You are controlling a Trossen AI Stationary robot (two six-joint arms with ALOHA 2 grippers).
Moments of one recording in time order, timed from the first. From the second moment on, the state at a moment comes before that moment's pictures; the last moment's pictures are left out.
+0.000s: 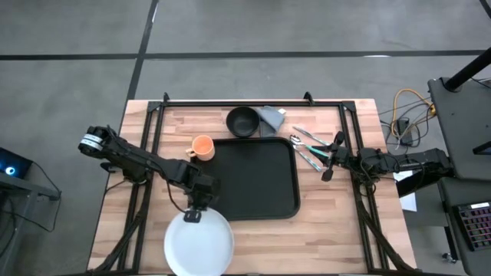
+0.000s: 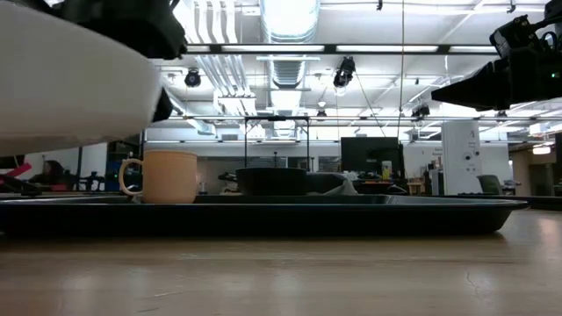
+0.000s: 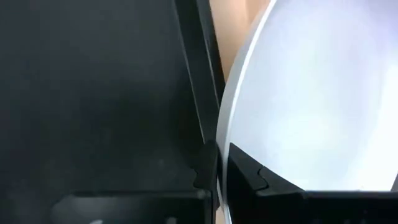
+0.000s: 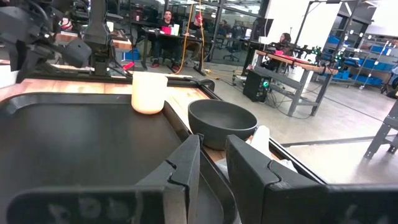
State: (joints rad) left arm -0.28 1.47 0.97 -0.70 0.29 -0.20; right arm 0.10 0.11 0.01 0.06 0.48 -0.13
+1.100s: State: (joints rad) left arm -0.10 1.49 1.25 -0.98 0.09 0.09; right arm 0.10 0.11 0.01 0.06 0.48 -0.13
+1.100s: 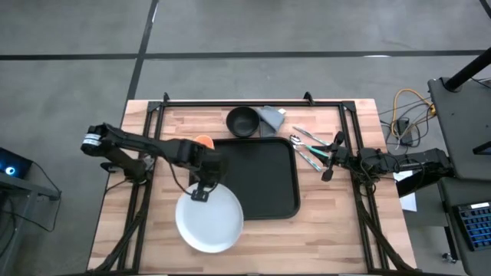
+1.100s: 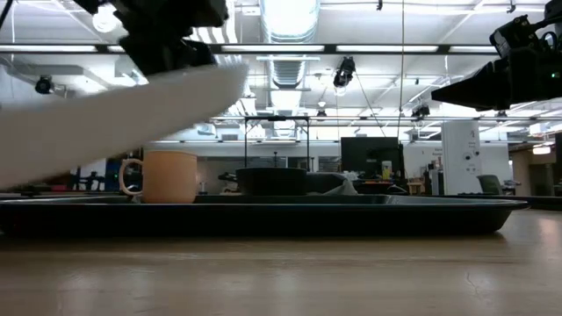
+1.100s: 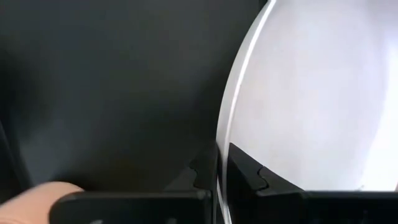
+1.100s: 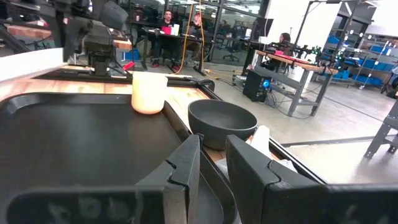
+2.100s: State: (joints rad) left arm 0.04 1.59 1.41 -0.98 -0.02 0.36; right arm 0.10 0.11 0.01 0.06 0.48 -0.13
